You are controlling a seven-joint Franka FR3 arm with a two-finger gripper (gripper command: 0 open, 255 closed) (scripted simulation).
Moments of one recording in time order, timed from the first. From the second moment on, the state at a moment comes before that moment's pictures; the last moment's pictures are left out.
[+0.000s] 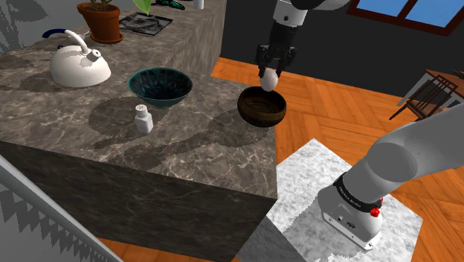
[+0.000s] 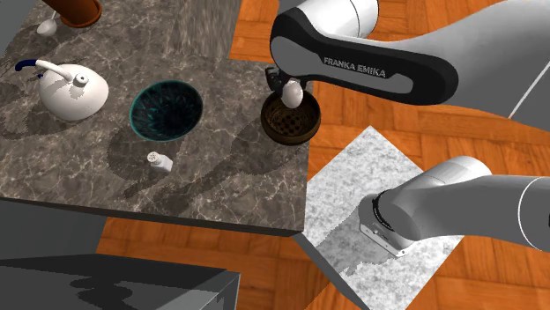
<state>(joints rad) -0.18 -0.36 0.24 -2.30 0.12 1.93 0.32</state>
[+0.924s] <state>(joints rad) -0.18 -0.32 0.25 -2.40 0.13 2.06 0.32</state>
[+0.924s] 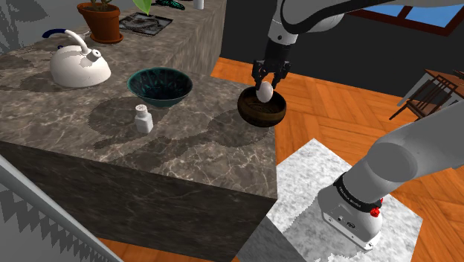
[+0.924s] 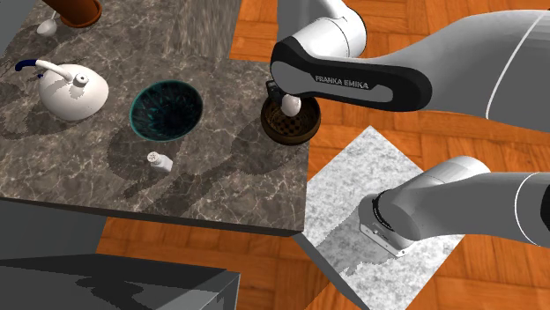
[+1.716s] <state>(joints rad) -0.18 -0.35 0.24 -2.32 0.12 1.96 0.32</state>
